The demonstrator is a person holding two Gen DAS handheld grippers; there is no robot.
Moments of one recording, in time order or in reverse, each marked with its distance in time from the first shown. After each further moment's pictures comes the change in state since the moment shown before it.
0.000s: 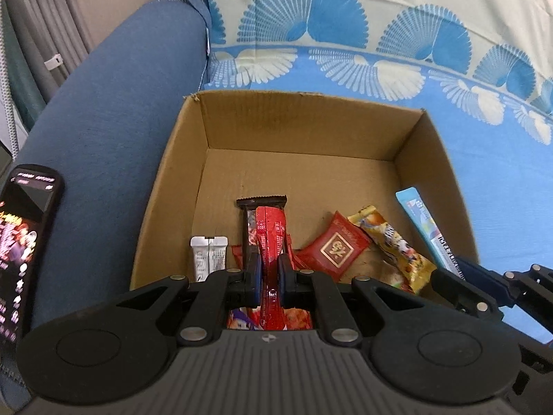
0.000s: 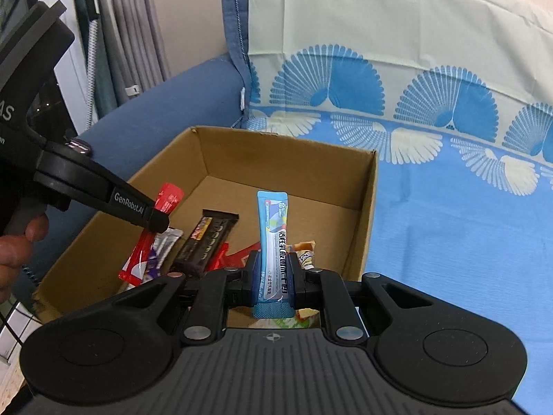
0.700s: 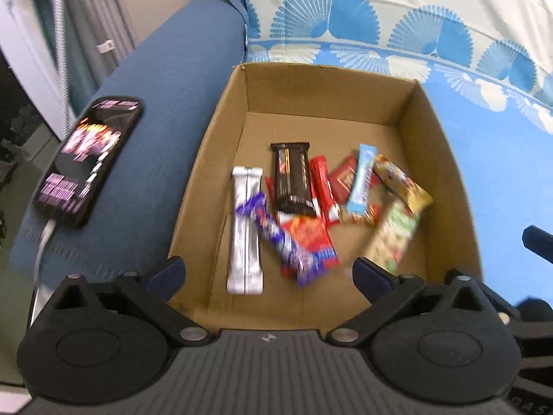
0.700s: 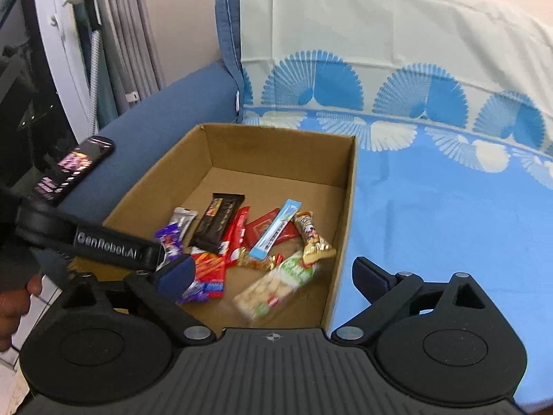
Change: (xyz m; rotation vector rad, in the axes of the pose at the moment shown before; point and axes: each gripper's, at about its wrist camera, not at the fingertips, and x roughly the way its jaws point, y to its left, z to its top) left arm -0.093 0.005 -0.106 -0.052 -0.042 0.085; right arm -0.085 0.030 -0.045 0.041 -0.040 -0.051
